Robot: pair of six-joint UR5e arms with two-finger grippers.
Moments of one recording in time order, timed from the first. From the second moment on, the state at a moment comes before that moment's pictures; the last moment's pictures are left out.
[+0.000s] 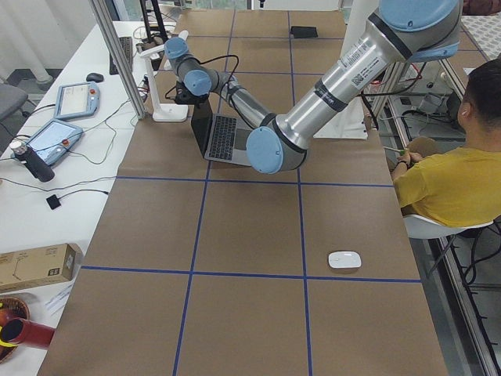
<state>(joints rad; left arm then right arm) -0.97 -2.42 -1.33 -1.74 -2.40 -2.51 1.55 -1.84 1.83 -1.48 2.29 -0.08</state>
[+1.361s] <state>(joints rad) -0.98 -2.40 -1.38 -1.77 -2.36 -2.49 1.54 -1.83 1.83 -1.48 2.29 -0.08</state>
